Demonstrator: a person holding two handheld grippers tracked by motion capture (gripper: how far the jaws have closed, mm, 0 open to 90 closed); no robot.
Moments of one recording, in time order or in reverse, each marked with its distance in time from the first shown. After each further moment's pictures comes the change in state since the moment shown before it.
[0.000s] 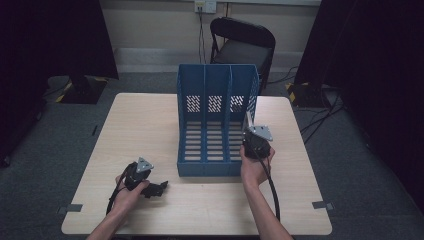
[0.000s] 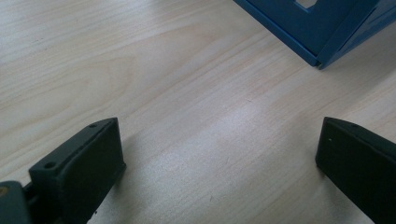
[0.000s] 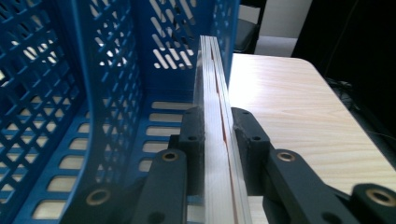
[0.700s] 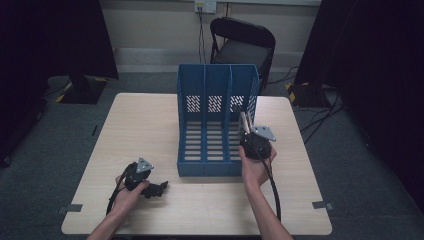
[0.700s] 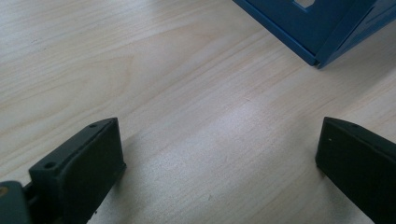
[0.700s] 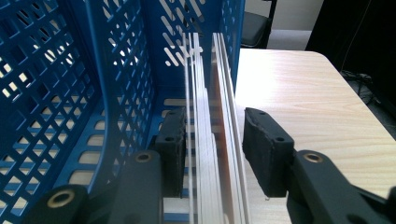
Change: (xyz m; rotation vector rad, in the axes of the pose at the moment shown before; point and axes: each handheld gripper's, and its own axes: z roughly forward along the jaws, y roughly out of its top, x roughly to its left) left arm 0.000 0.000 0.000 -0.001 0.000 0.001; right arm -0.003 0.001 -0.005 0.017 0.050 0.038
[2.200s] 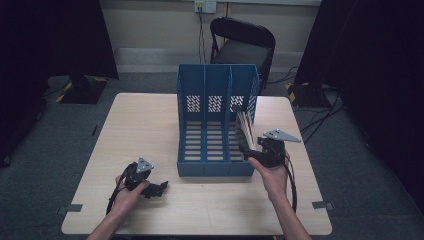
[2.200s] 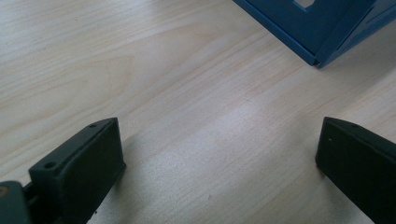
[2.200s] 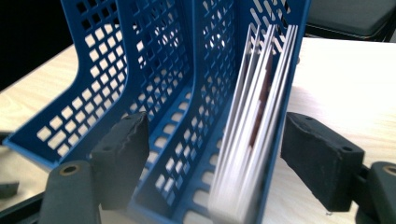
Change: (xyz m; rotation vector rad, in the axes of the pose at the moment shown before) left arm 0.000 0.000 0.000 0.000 0.000 -0.001; right arm -0.042 0.005 -0.037 0.058 0.443 -0.041
